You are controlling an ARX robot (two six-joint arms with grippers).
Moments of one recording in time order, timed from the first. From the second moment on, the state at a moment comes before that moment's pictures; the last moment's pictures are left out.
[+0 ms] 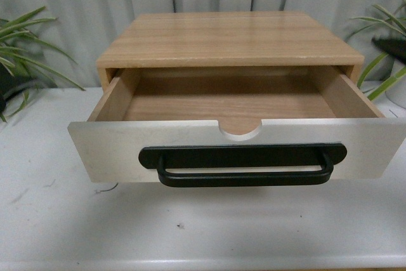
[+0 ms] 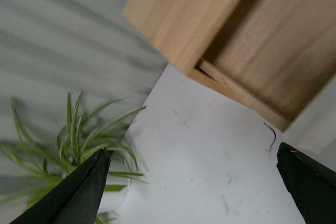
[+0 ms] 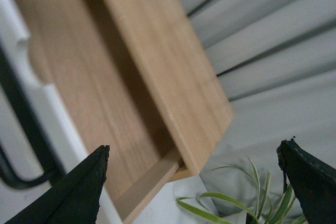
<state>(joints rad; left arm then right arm) -0.30 1.03 0.60 0.06 -0.19 0.82 0.27 1.09 0.52 0.41 -0.21 -0.91</state>
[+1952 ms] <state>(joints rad) -0.38 1.68 0.90 0.41 -0.31 1.10 0.16 1.75 1.02 0.34 -0.10 -1.43</state>
